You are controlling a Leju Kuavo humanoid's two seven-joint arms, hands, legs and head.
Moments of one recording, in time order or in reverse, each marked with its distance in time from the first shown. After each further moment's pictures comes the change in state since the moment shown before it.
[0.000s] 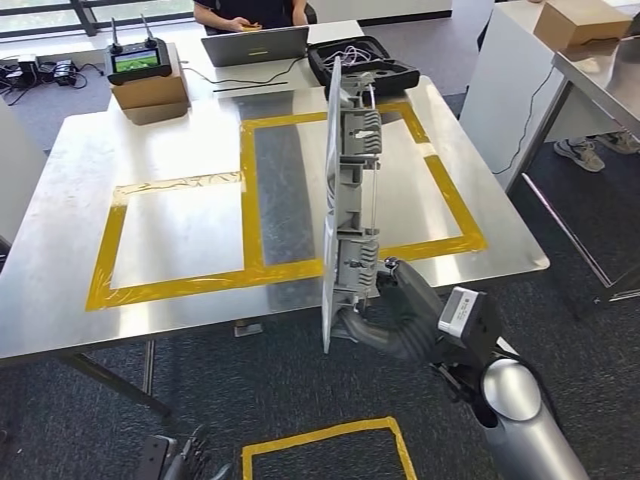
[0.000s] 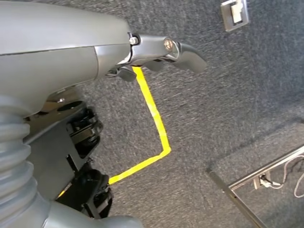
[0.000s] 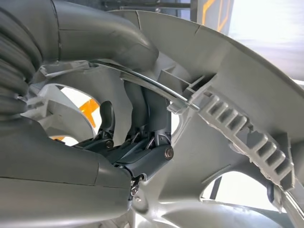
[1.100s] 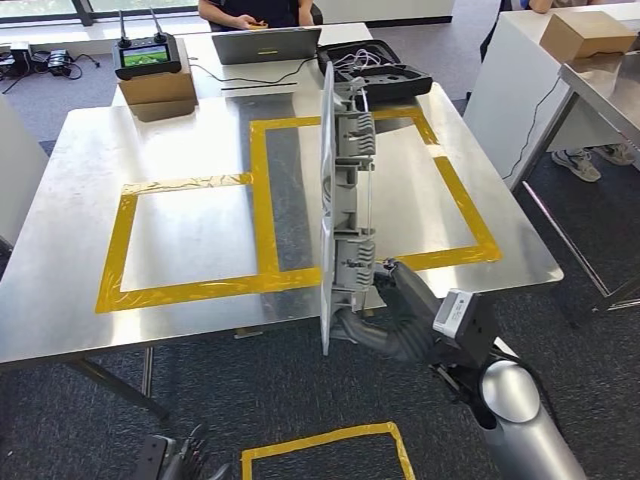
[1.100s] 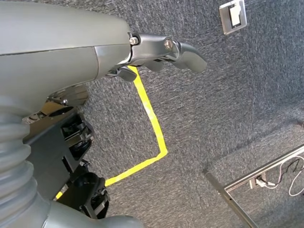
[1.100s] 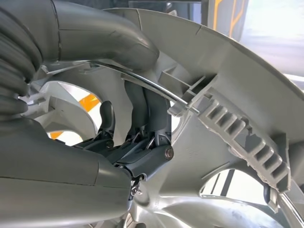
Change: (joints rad) left arm 0.002 -0.011 0.015 0.002 -0.021 -0.006 0.000; right arm 0.003 0.000 0.000 0.000 0.023 -0.013 0.013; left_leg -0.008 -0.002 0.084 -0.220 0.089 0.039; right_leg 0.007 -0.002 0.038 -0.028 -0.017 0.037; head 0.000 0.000
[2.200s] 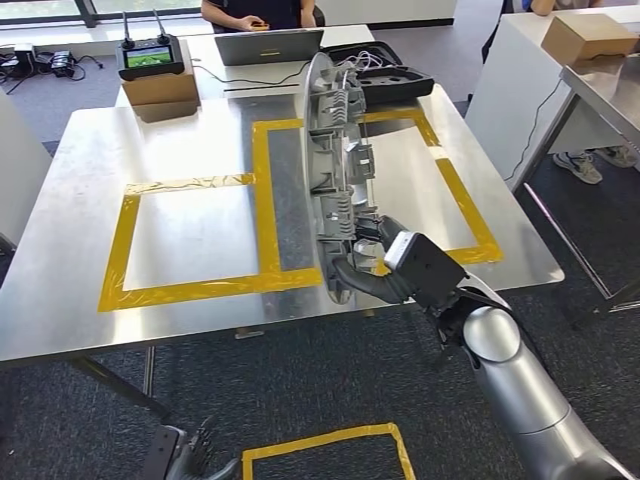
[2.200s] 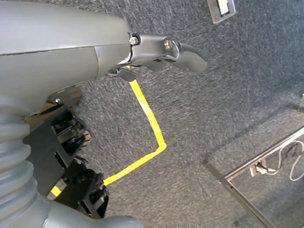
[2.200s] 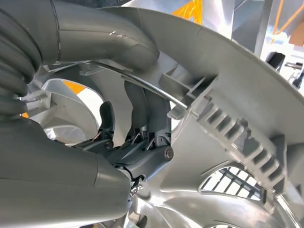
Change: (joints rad) left arm -0.021 -0.010 0.000 -0.015 -0.071 -0.019 0.025; right arm -0.227 -0.032 0.041 0.239 0.131 -0.056 0.060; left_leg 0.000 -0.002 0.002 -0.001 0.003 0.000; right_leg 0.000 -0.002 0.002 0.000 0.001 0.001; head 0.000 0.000
